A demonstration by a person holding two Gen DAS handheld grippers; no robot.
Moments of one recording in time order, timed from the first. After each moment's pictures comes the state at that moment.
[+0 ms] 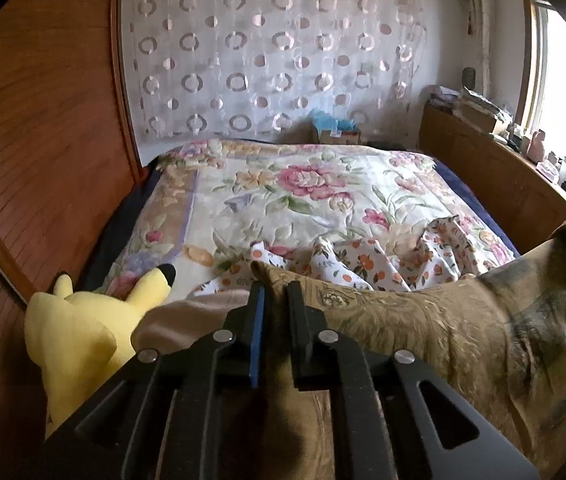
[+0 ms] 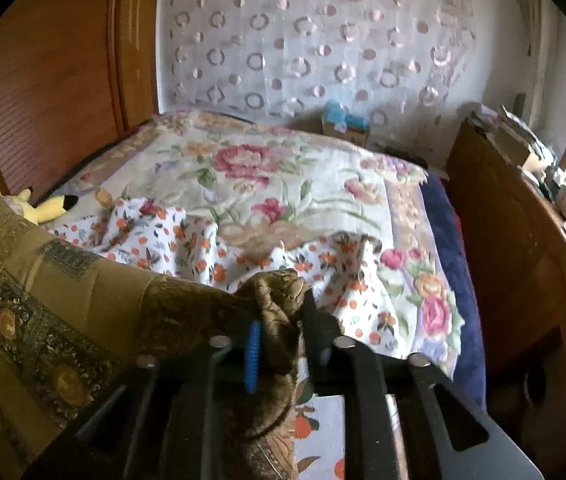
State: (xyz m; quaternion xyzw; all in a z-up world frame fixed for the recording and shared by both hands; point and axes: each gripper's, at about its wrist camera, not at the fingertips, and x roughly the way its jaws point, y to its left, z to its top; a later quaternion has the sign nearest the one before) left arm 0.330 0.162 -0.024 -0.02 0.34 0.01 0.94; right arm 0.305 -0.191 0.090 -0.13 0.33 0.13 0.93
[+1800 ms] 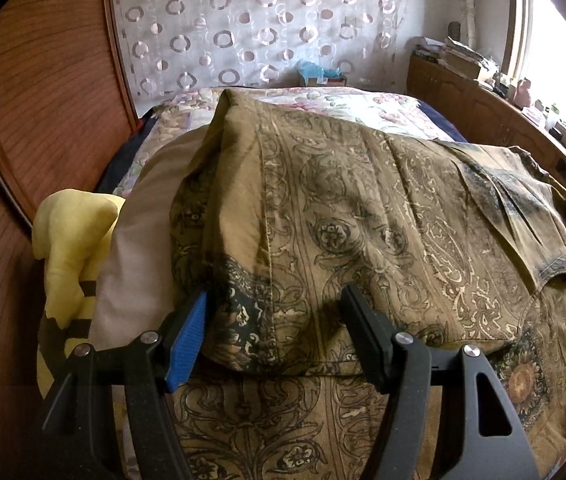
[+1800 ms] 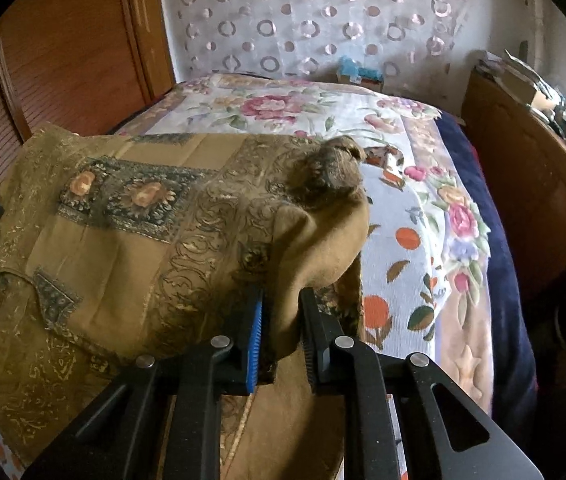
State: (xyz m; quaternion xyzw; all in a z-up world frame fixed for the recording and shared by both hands) left arm 0.203 0.137 -0.083 0.00 0.41 0.00 0.91; right arm 0.168 -0.239 0.072 -0.08 0.39 0.16 0.90
